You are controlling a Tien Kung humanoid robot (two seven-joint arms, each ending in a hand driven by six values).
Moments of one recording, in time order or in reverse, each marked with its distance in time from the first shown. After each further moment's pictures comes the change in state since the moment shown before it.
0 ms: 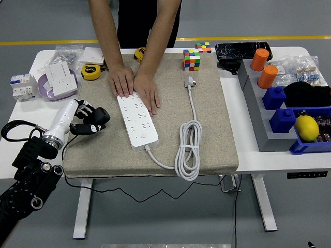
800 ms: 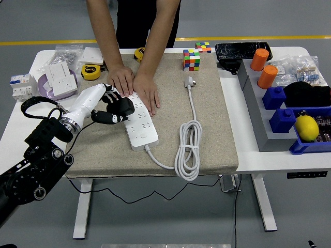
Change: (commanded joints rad) left arm -0.144 0.094 0.292 -0.056 -0.036 -0.022 -0.014; right arm 0.004 -0.003 0.002 0.000 -0.004 0.000 -0.002
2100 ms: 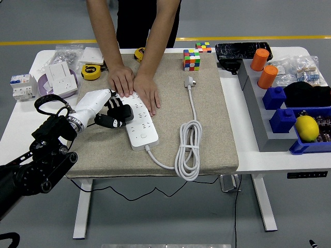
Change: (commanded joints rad) left arm -0.084 -0.012 0.072 0.155 0.075 0.013 -0.008; right arm 0.005 -0.007 -0.008 0.000 0.000 0.000 -0.003
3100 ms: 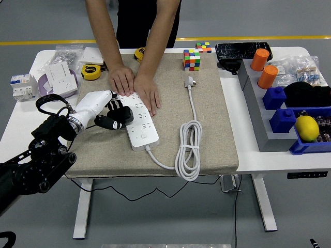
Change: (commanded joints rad) left arm -0.013 0.018 0.049 0.005 -0.007 -0.005 -0.005; right arm 0.002 -0.002 0.000 0.000 0.010 -0.004 0.005
